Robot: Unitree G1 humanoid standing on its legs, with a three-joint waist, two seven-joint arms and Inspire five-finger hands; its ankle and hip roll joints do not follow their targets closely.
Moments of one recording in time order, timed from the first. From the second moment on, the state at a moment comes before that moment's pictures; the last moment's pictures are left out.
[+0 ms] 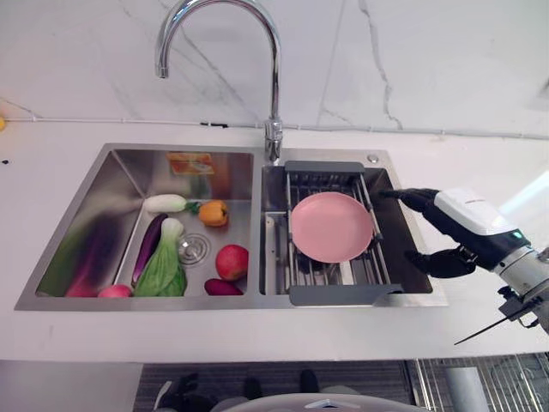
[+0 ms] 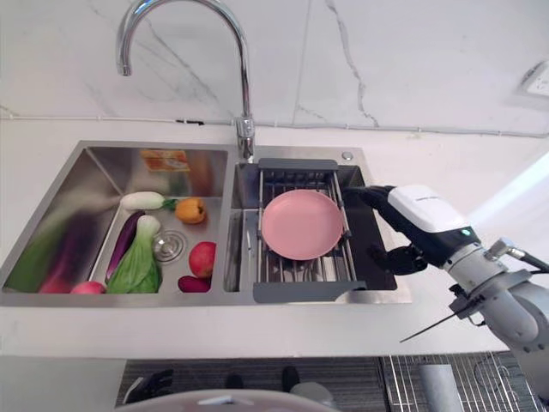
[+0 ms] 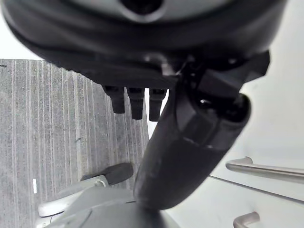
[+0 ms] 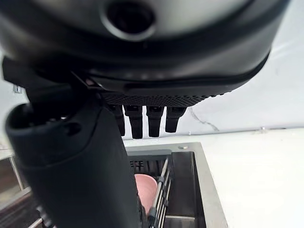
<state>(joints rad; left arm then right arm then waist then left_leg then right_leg) 0.17 0.23 0.02 1.09 0.05 -0.08 0.07 0.40 -1.00 -0.27 -0.39 -0.29 -0.25 0.17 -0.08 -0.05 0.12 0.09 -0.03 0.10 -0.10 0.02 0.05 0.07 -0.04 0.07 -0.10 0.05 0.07</state>
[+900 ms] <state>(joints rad) 0.17 0.22 0.02 1.10 0.05 -0.08 0.08 0.16 -0.91 0.05 -0.21 -0.54 -0.22 0.14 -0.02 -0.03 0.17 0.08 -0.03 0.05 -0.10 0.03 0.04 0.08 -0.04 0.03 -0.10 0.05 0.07</state>
